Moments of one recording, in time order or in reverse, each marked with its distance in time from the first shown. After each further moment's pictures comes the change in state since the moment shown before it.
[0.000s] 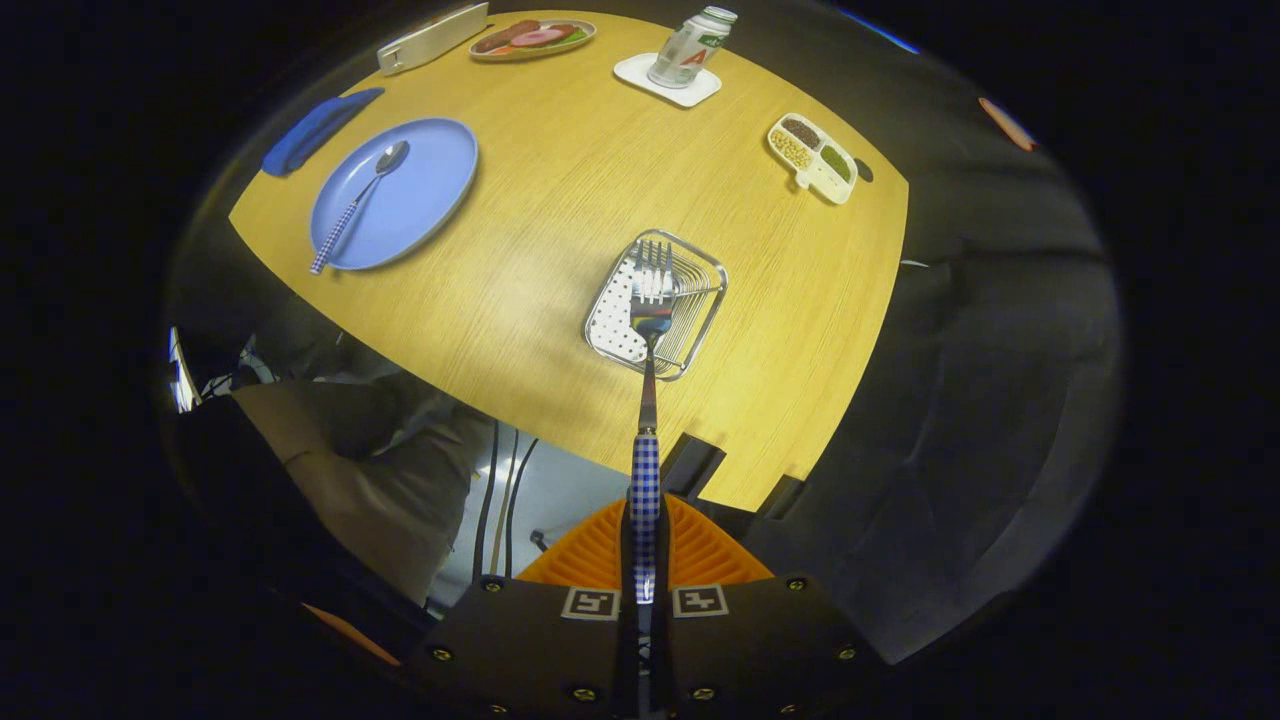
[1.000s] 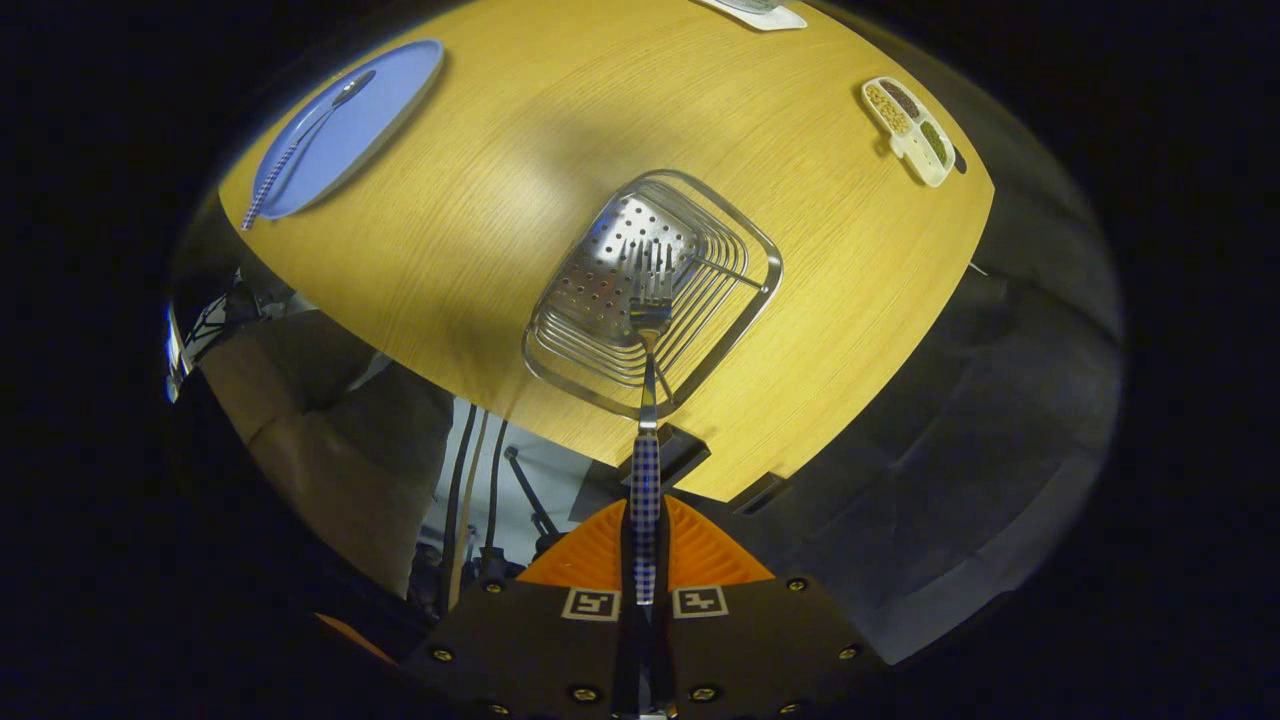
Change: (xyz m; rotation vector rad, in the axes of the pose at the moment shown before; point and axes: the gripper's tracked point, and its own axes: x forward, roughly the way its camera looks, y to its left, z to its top) arm 0.056 -0.023 0.025 -0.167 0.310 0.004
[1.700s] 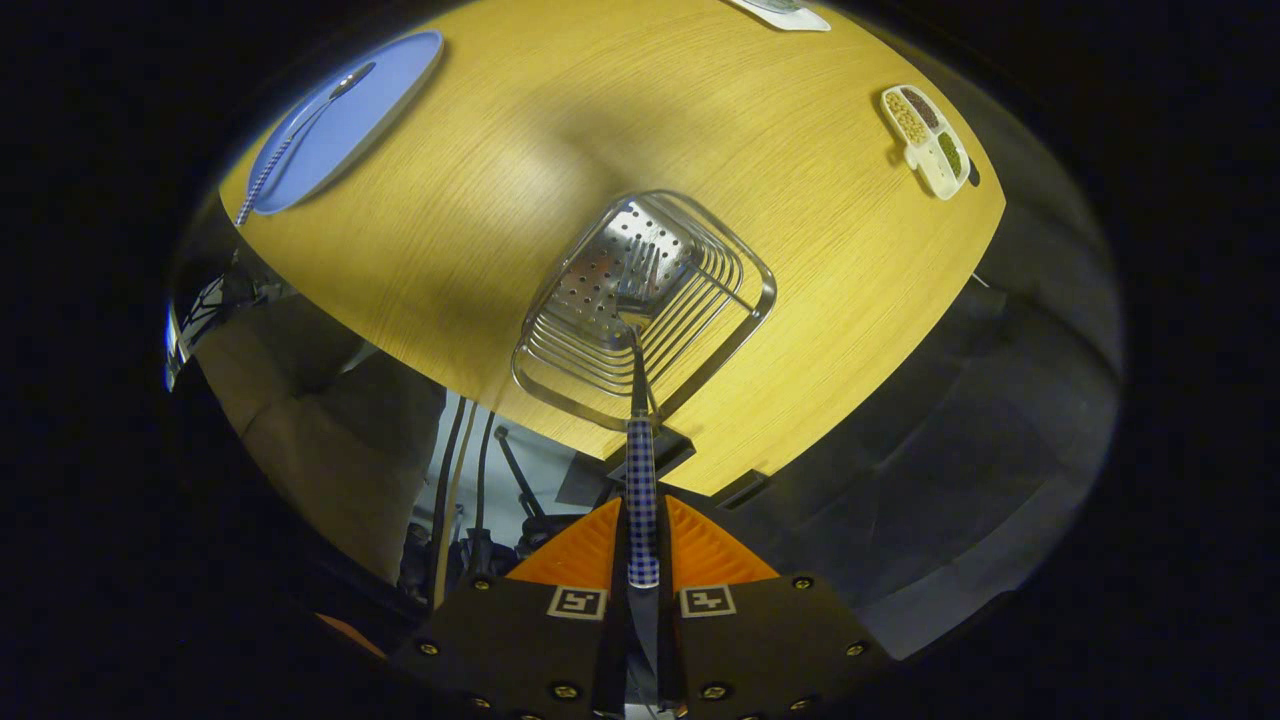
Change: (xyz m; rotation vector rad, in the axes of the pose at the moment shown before) arm -0.015 -0.009 0.011 -0.034 0.026 -0.031
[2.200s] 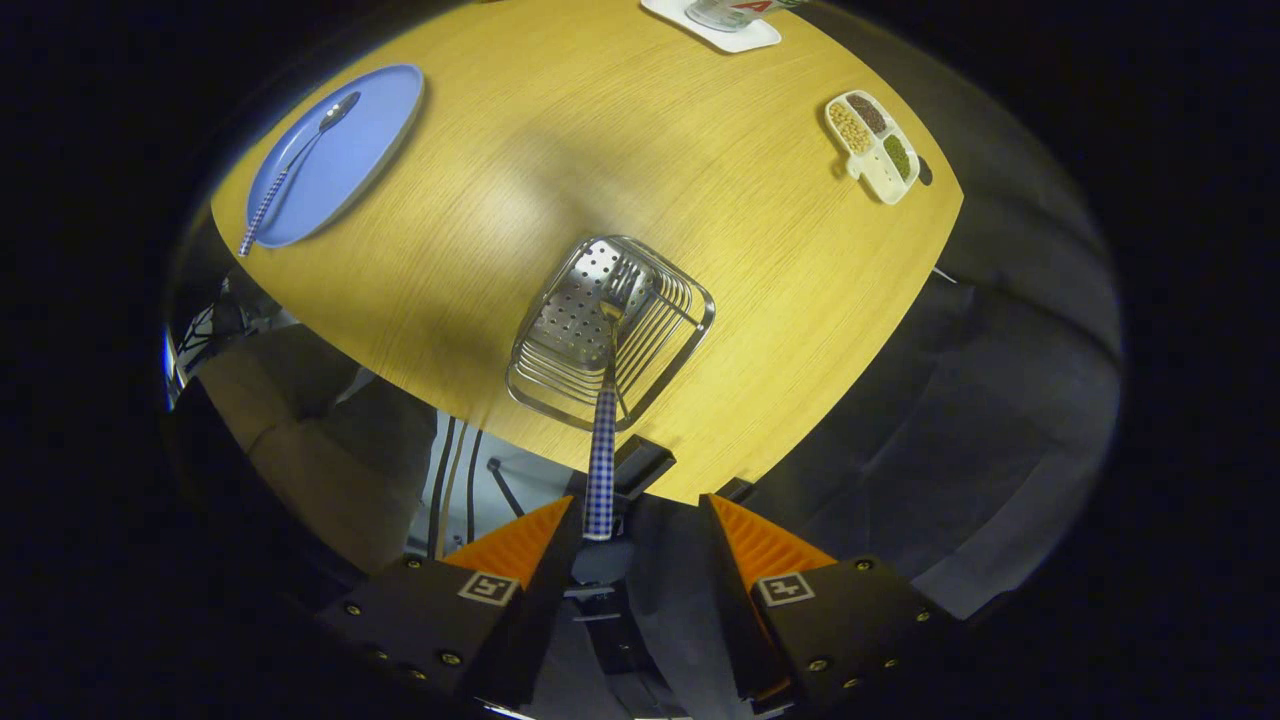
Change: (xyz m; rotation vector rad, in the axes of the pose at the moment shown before) arm -0.024 -0.009 0.000 0.072 -0.095 -0.039
